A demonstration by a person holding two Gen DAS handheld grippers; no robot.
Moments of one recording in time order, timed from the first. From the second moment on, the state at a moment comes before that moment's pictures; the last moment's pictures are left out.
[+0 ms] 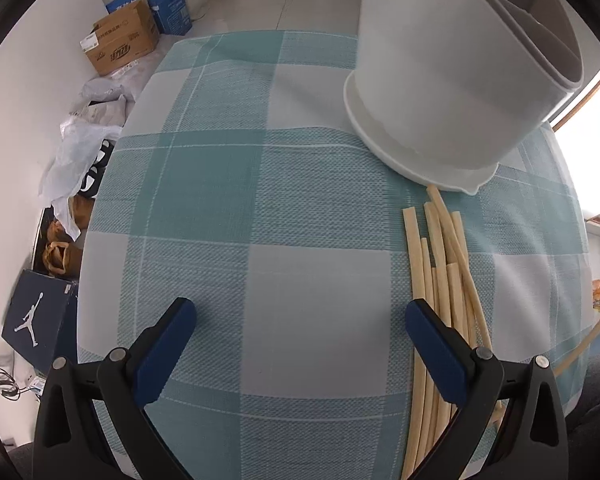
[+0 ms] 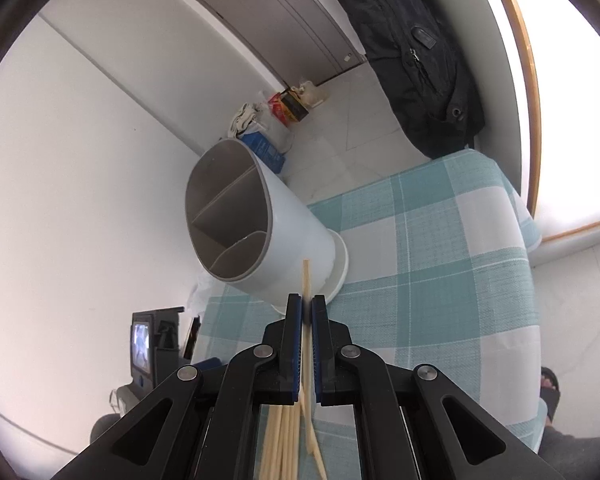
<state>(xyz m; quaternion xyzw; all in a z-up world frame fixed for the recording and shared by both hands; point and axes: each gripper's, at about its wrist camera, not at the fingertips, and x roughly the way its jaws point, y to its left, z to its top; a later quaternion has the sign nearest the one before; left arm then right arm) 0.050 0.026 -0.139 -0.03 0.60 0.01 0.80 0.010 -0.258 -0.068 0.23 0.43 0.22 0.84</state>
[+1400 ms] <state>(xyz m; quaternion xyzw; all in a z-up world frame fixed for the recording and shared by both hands) 0.062 0.019 -0.120 -0.09 0.55 -0.03 0.83 0.000 -0.258 -0.057 0.21 0.41 0.24 0.85</state>
